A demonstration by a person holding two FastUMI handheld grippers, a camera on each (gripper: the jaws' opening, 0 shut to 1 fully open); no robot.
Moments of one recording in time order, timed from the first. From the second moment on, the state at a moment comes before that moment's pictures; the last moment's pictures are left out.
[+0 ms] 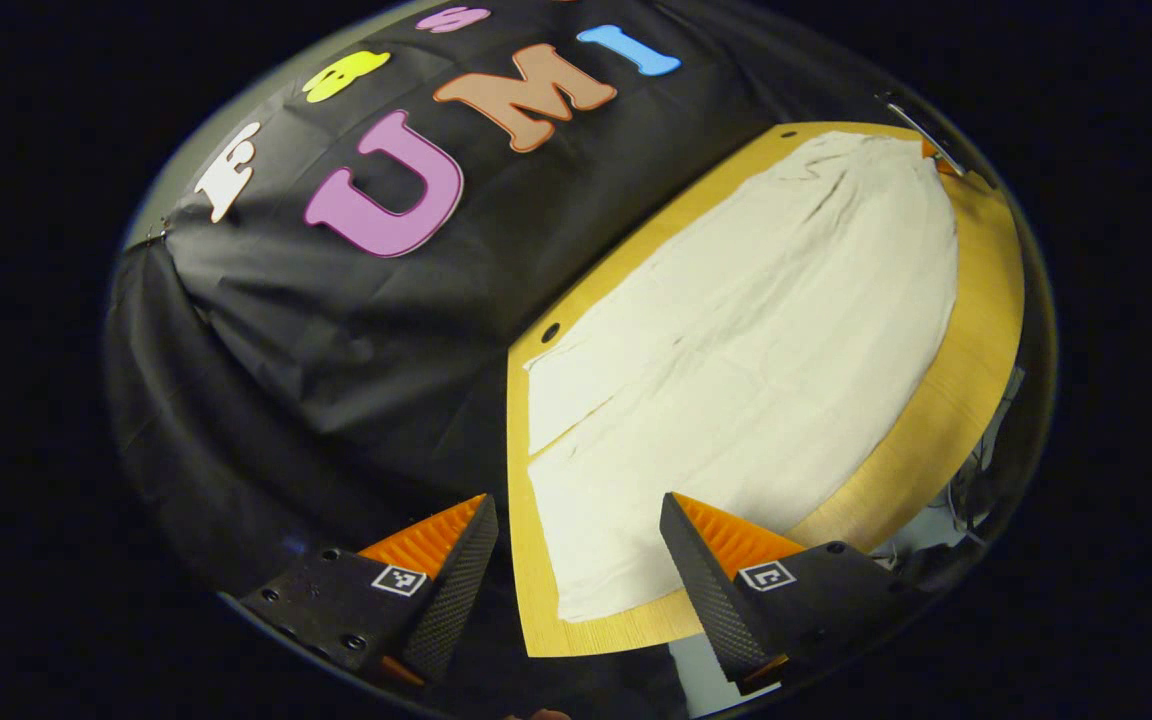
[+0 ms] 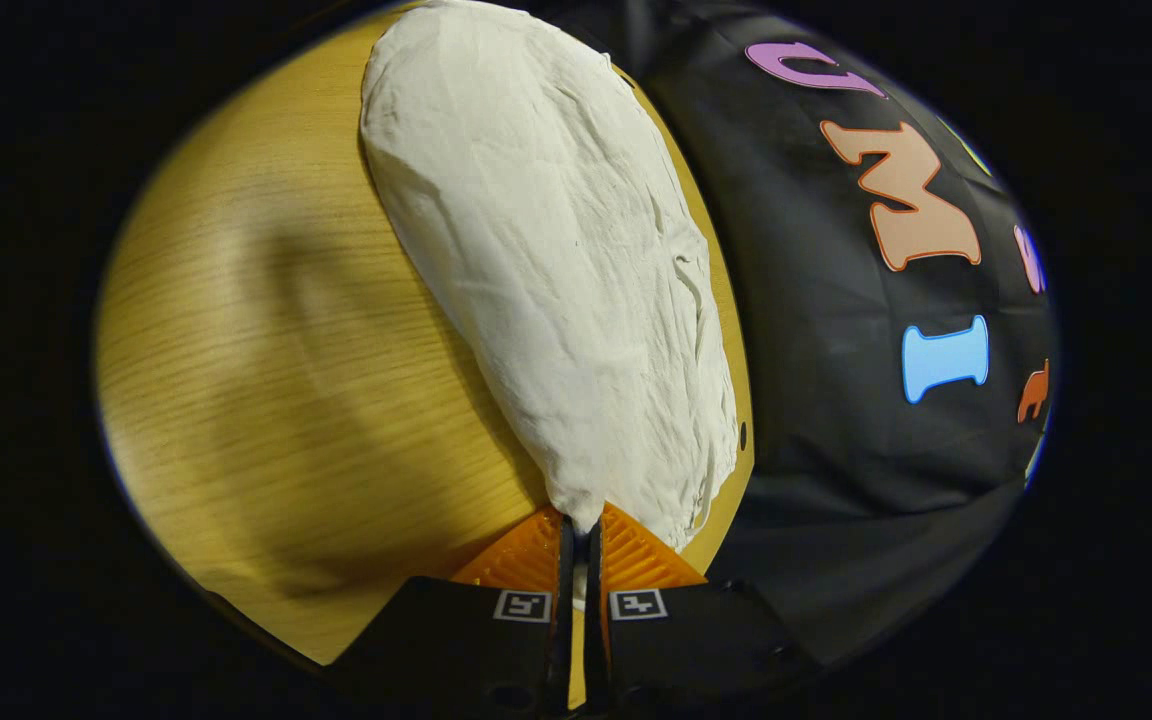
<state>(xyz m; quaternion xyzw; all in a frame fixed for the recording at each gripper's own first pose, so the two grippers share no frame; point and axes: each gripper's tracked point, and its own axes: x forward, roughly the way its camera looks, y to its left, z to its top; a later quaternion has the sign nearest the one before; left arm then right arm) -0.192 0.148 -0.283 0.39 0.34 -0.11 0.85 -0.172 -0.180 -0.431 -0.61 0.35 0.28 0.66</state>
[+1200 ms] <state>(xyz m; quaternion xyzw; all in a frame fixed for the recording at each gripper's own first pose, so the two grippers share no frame) -0.211 0.155 -0.369 0.52 0.41 -0.25 0.71 -0.172 -0.179 -0.431 -0.61 0.34 0.26 0.67</state>
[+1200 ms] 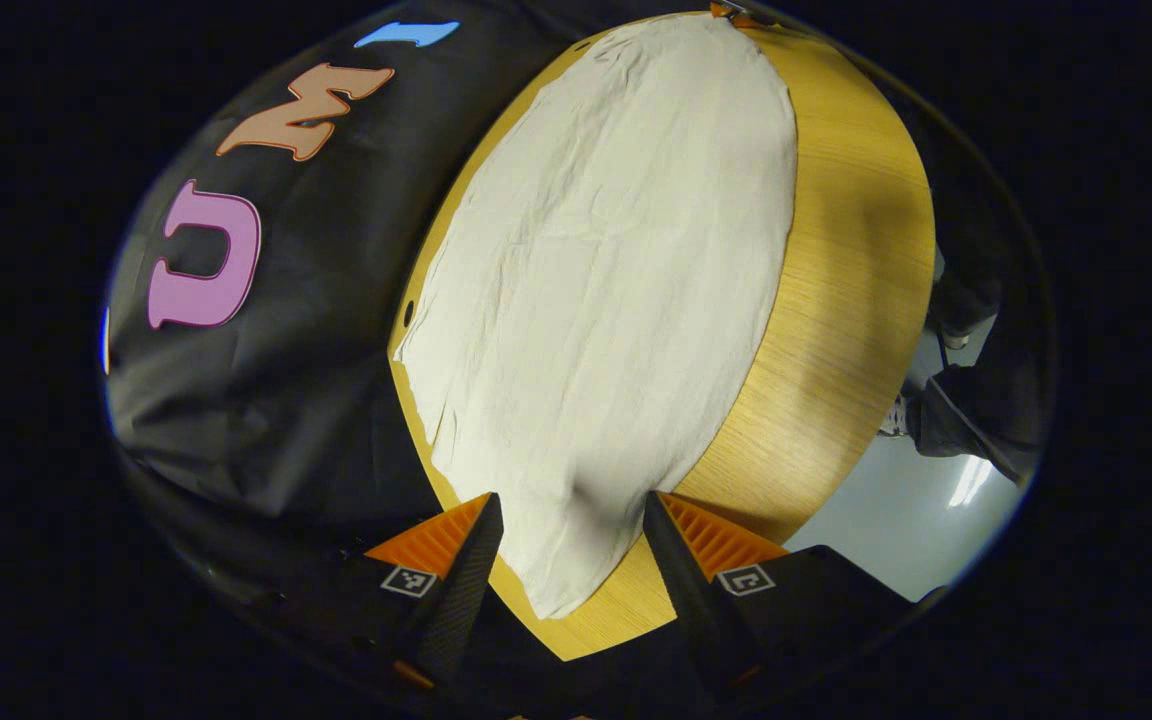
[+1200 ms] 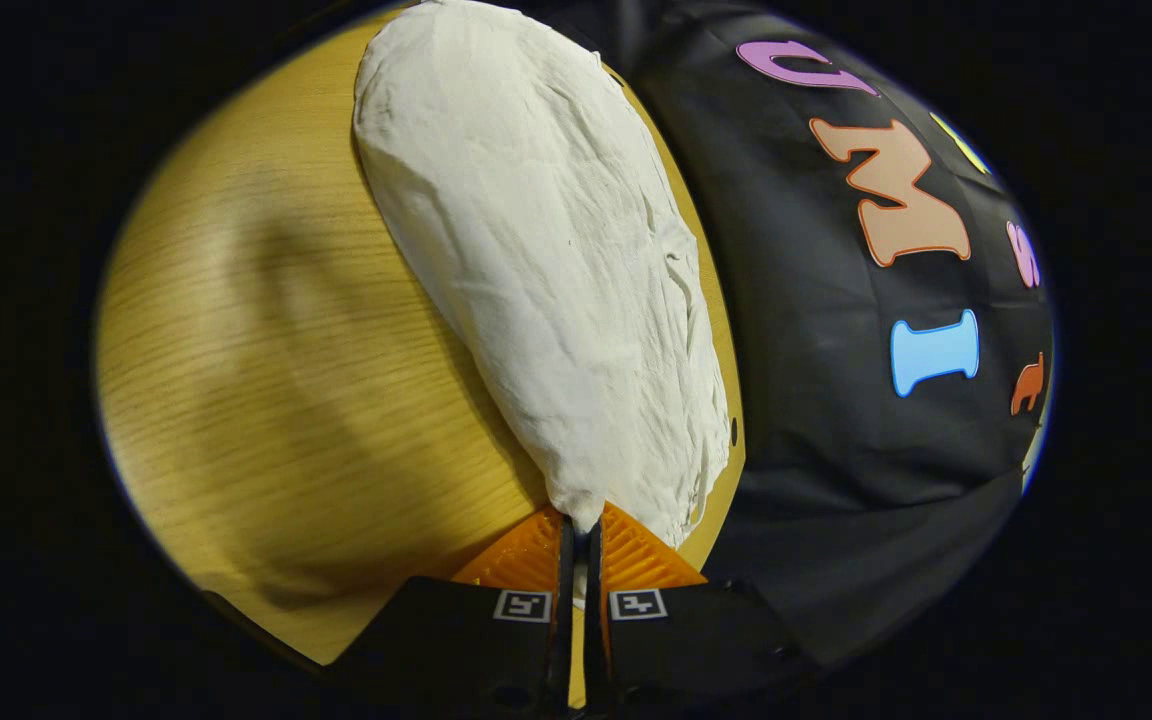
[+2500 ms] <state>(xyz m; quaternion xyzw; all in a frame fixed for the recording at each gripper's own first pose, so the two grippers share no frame) -0.172 0.153 -0.368 0.45 0.46 -0.16 0.75 -0.132 -0.174 -0.372 -0.58 0.31 0.23 0.72</state>
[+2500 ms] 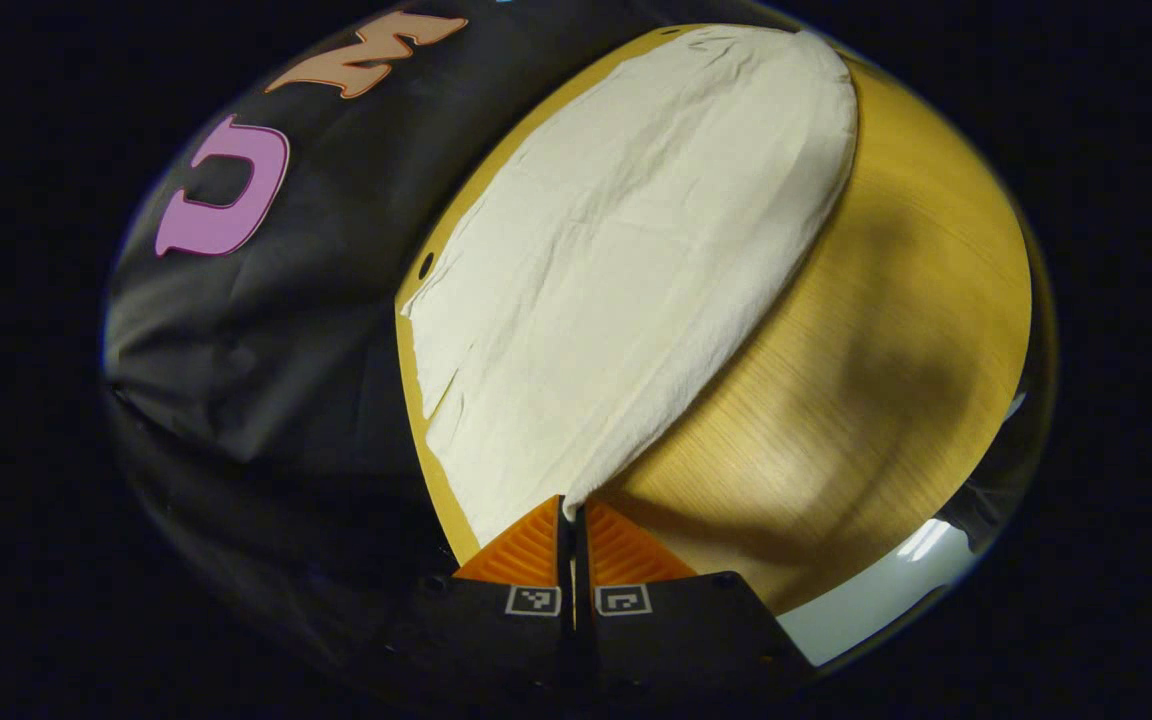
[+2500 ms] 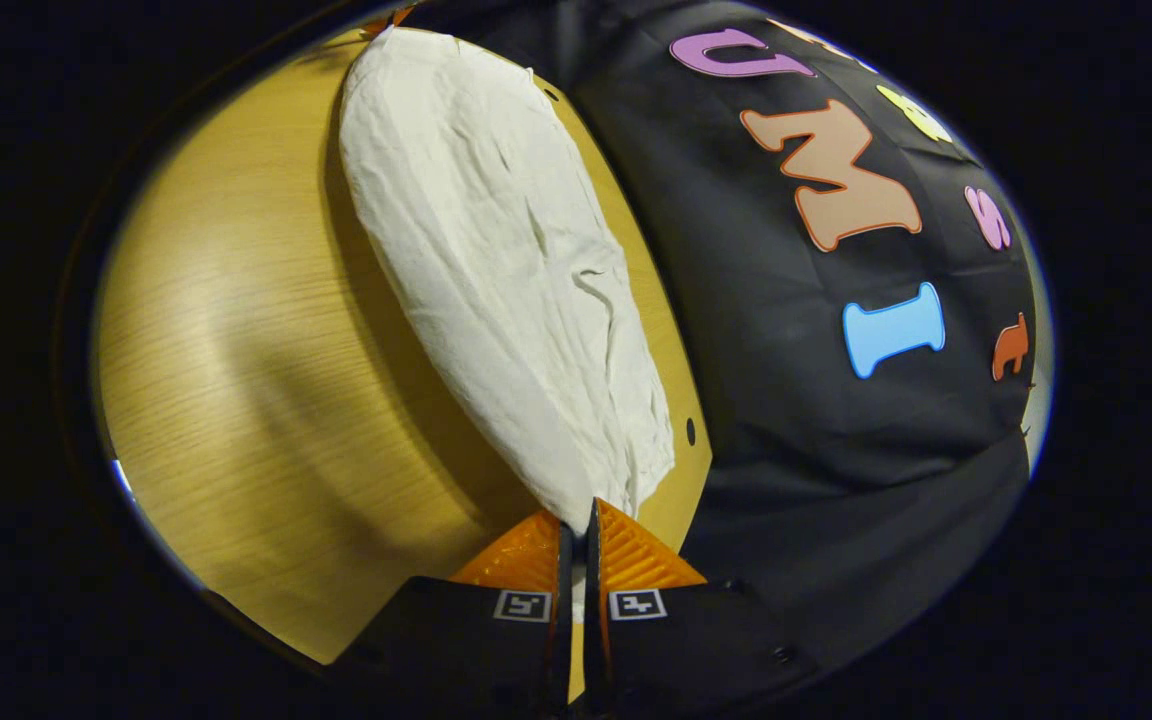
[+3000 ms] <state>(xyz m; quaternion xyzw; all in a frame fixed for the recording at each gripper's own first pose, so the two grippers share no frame) -0.085 0.154 -0.308 0.42 0.43 -0.04 0.80 -0.069 -0.156 -0.325 -0.55 0.25 0.21 0.77</state>
